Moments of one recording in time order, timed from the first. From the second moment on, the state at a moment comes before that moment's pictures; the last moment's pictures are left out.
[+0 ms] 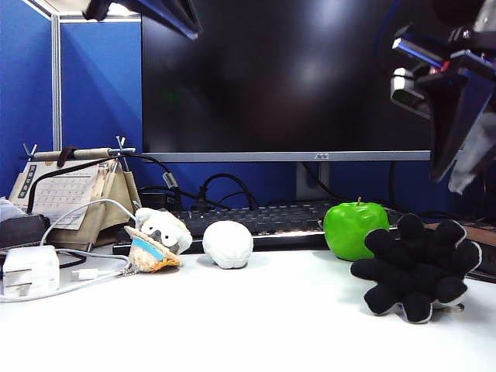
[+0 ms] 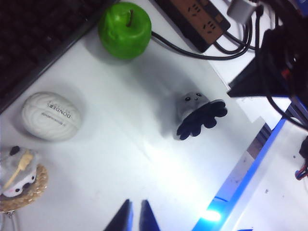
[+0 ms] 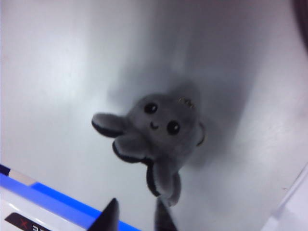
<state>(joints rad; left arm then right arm) -0.54 1.47 1.51 -0.96 0.45 0.05 0.28 1.38 1.08 -1.04 -0.36 0.17</state>
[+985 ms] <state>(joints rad) -0.54 1.49 1.51 -0.97 0.65 0.05 0.29 1.40 1.05 -1.06 -0.38 0.17</state>
